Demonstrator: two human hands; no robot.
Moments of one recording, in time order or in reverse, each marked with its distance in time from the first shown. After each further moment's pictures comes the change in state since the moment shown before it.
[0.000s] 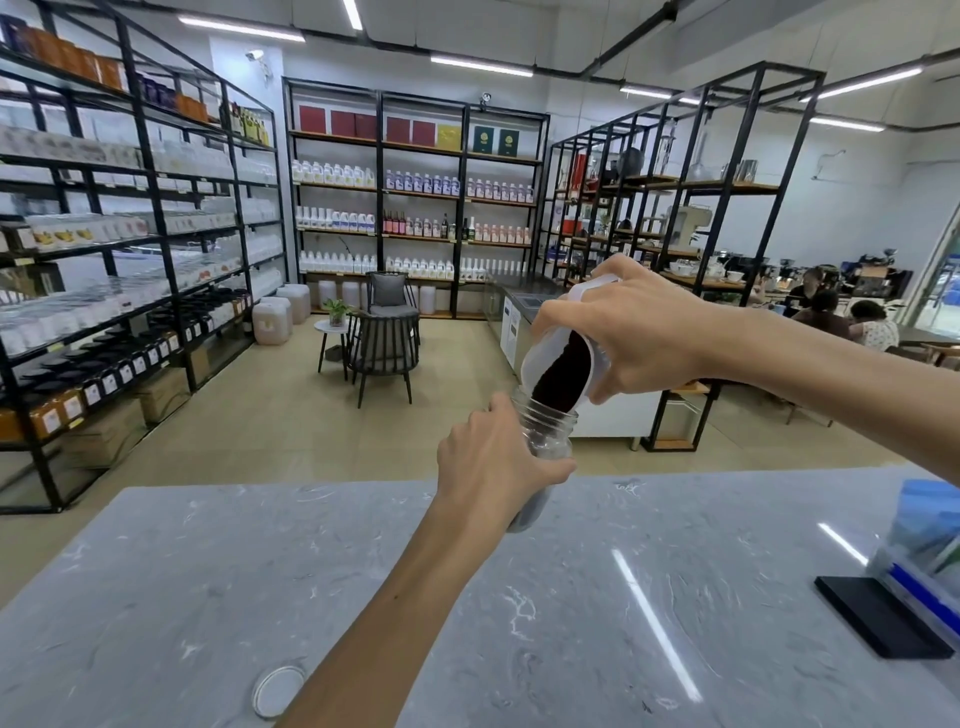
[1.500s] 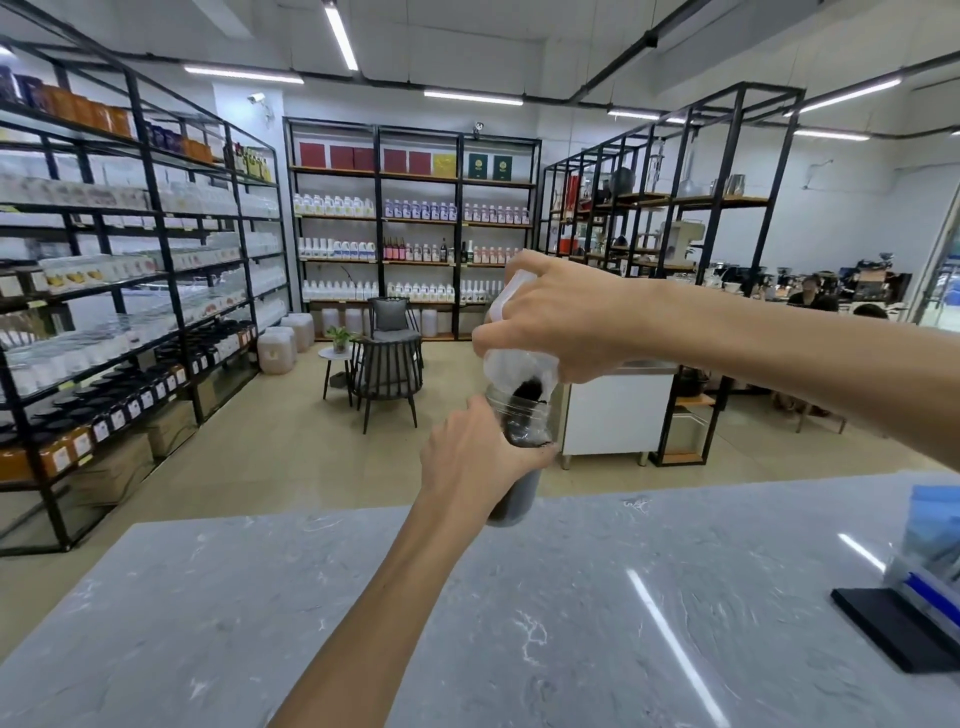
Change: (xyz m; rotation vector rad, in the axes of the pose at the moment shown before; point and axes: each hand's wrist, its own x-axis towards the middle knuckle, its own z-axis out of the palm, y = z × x) left_hand 0.020 -0.008 -0.013 -0.091 0.097 0.020; right_hand 0.050 -0.007 -0.027 -0.434 -0.084 -0.234
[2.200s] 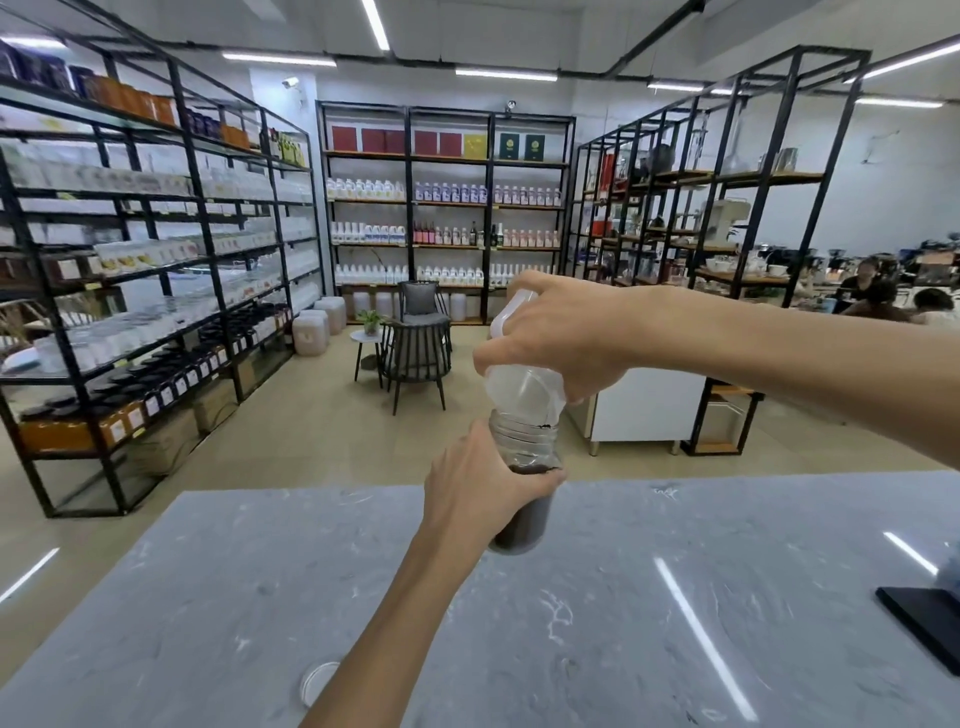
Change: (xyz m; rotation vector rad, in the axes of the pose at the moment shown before) left_hand -0.031 -0.038 0.009 -0.133 -0.049 -0.093; right_hand 0.022 -0.027 0.002 0.097 -0.162 -0.048
